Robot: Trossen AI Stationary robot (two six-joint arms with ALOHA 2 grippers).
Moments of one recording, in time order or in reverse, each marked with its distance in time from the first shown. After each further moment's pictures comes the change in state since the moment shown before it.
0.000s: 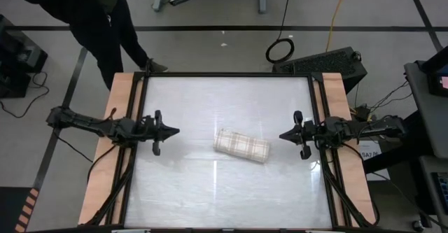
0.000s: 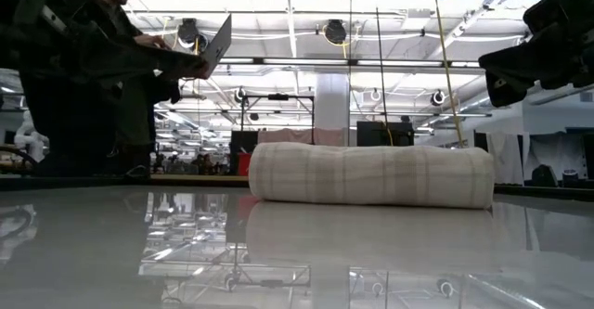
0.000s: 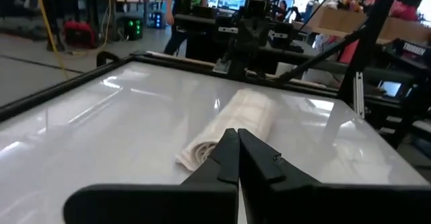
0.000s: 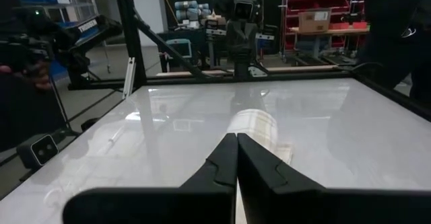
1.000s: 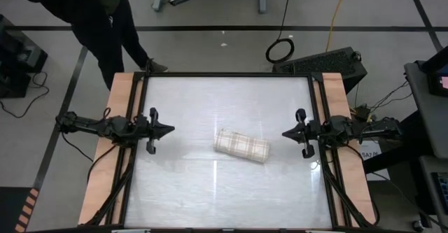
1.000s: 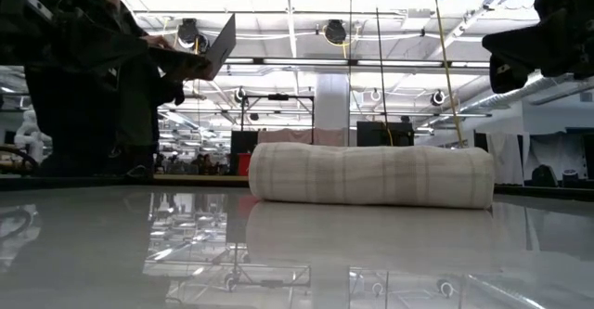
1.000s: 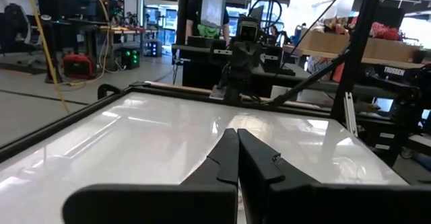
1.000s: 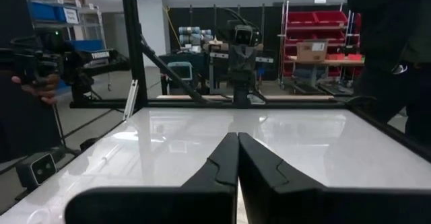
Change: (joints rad) left arm 0.000 -0.262 -0.001 -0.160 0.010 0.081; right arm -0.001 -0.094 0.001 0.007 0.000 -0.056
